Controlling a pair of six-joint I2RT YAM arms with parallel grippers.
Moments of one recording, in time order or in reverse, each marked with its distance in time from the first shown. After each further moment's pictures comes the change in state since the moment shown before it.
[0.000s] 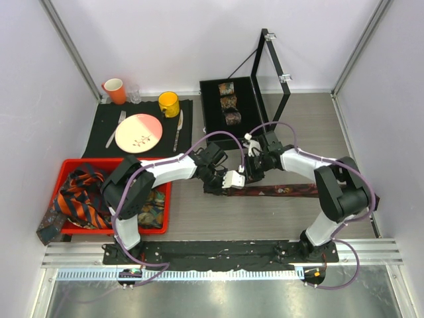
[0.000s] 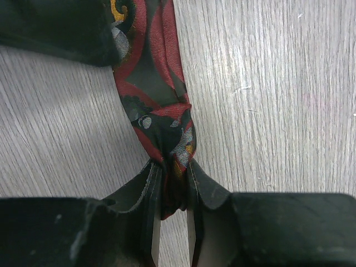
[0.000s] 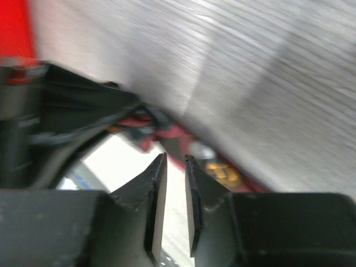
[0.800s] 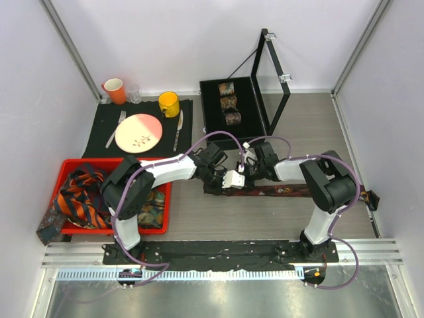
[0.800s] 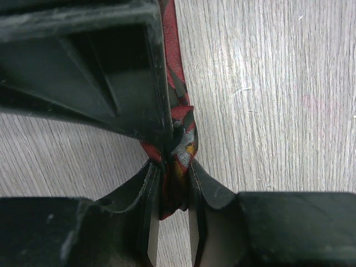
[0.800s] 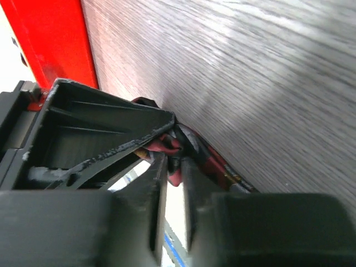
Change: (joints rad) left arm 0.000 -0.004 -0.008 0.012 -0.001 -0.013; right arm 0.035 0.093 -0.166 0.446 -0.213 0.369
